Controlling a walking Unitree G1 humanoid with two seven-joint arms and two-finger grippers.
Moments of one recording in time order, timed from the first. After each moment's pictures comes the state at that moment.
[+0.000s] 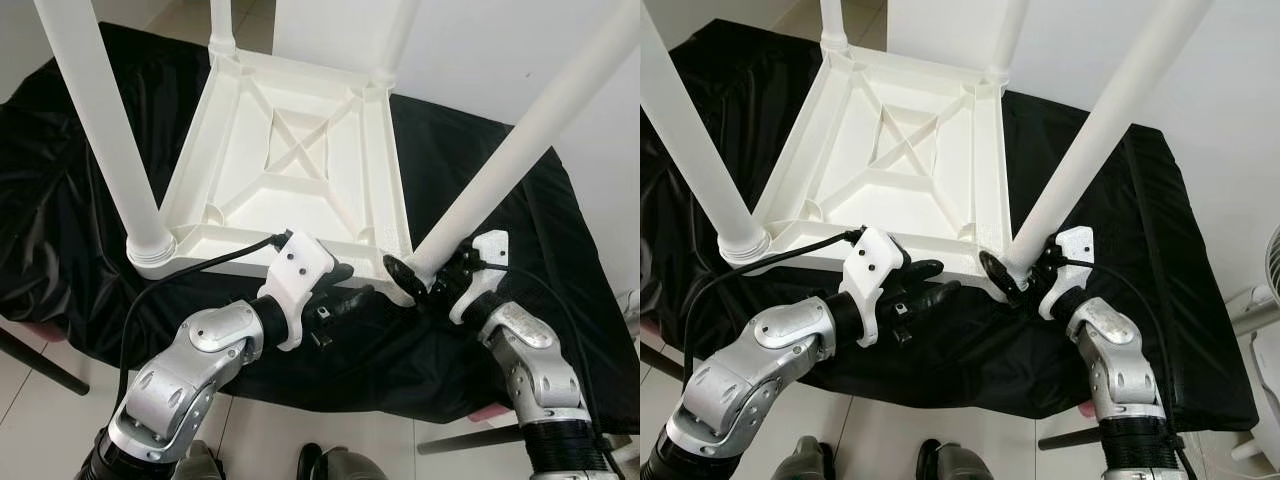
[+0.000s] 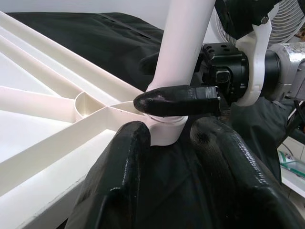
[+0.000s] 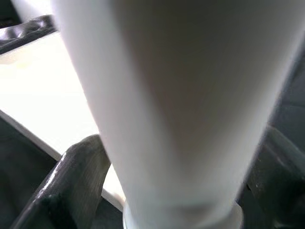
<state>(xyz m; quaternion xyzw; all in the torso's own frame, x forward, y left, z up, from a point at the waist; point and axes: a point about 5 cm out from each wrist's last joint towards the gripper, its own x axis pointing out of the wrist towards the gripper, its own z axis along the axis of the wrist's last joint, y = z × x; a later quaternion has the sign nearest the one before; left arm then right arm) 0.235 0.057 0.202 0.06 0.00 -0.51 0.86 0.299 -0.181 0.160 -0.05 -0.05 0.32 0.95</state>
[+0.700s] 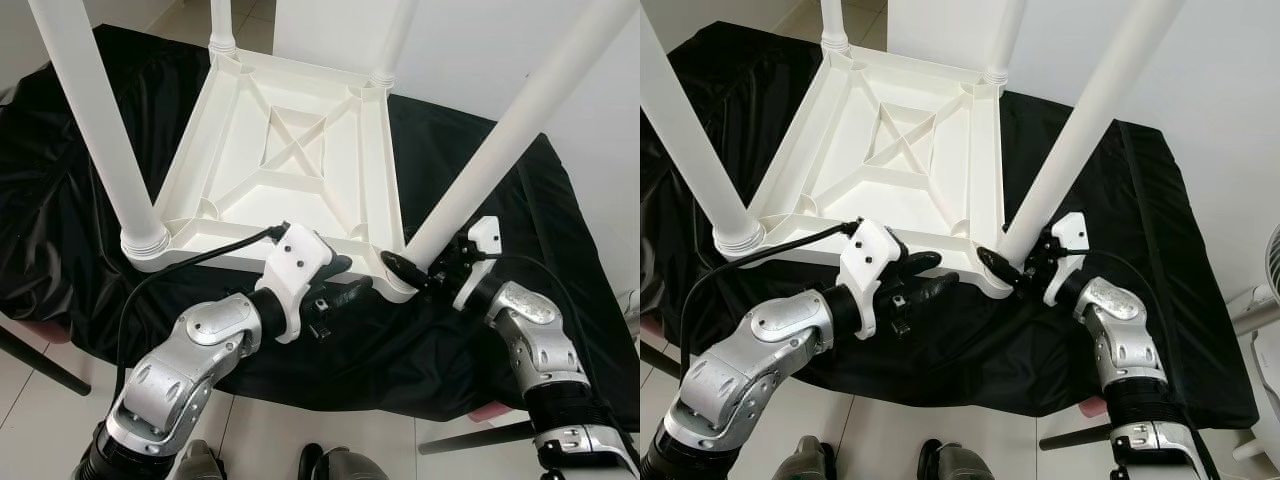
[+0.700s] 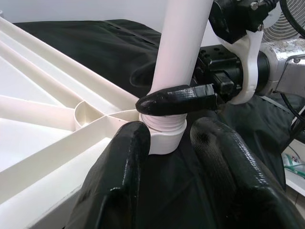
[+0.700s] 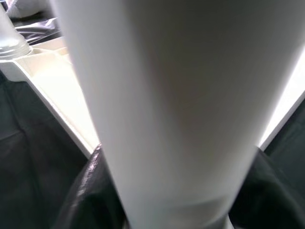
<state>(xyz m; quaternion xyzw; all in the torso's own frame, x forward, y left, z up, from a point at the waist) 0.237 0.058 0.208 0.06 -0.01 -0.51 0.86 0.316 -0.189 0.162 -0.07 -0.07 0.38 0.92</state>
